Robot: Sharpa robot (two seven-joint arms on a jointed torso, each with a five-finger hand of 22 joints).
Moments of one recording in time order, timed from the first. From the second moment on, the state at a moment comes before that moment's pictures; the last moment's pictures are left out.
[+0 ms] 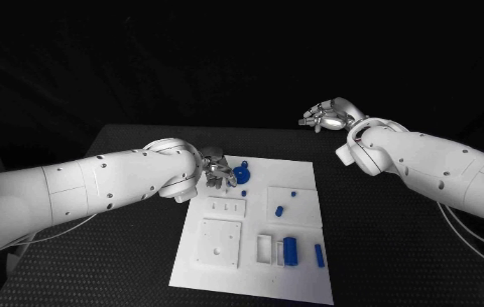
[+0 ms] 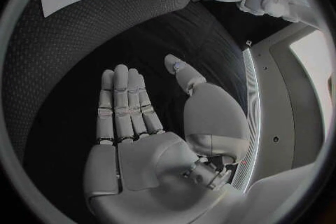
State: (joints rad) left arm 1.37 -0.64 -0.24 1.36 -0.96 -0.06 -0.39; left_hand 0.85 0.01 0.68 -0.27 0.36 1.07 0.09 0.42 0.51 1.23 -0.03 0.90 0.39 1.01 -0.08 1.19 0.61 0.02 0.80 -0.09 0.89 1.31; right arm 1.27 -0.64 -0.03 1.05 -0.78 -0.38 0.09; right_hand 0.96 -0.19 0.49 -0.25 0.34 0.86 0.18 0.27 0.46 0.84 0.09 0.87 0.50 0.93 0.03 0.88 0.72 0.24 0.74 0.15 0.61 1.24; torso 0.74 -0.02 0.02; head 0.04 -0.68
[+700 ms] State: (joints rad) left arm 1.36 -0.62 -0.24 1.41 -1.24 0.02 -0.49; left_hand 0.82 -0.01 0.74 -0.27 0.36 1.07 0.09 0.44 0.54 1.23 -0.03 0.94 0.37 1.04 -0.08 1.24 0.59 0.02 0.83 -0.10 0.94 1.31; right arm 1.28 -0.60 -0.03 0.99 -0.68 -0.31 0.11; right_hand 0.95 -0.16 0.48 -0.27 0.36 0.85 0.19 0.29 0.44 0.93 0.13 0.57 0.17 0.99 0.08 0.54 0.54 0.24 0.69 0.19 0.46 1.20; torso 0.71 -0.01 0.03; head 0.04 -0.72
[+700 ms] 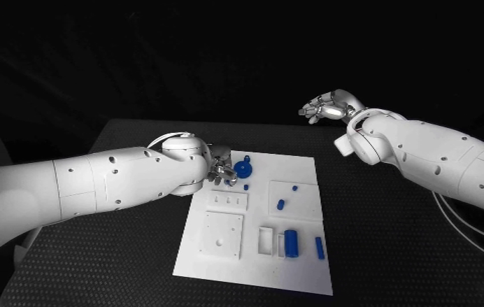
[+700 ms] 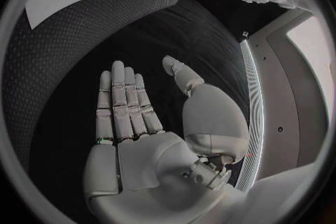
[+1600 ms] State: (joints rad) left arm 1.34 -0.63 -0.24 1.40 -1.09 -0.03 -0.53; left_hand 0.81 -0.01 0.75 -0.27 0.35 1.10 0.07 0.43 0.54 1.28 -0.03 1.05 0.39 1.13 -0.09 1.49 0.68 0.02 1.09 -0.18 1.21 1.31; right arm 1.28 -0.59 -0.03 0.98 -0.67 -0.28 0.10; right_hand 0.97 -0.15 0.48 -0.28 0.40 0.85 0.19 0.29 0.43 0.94 0.13 0.55 0.13 0.96 0.11 0.48 0.54 0.22 0.65 0.20 0.42 1.21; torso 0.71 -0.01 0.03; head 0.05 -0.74
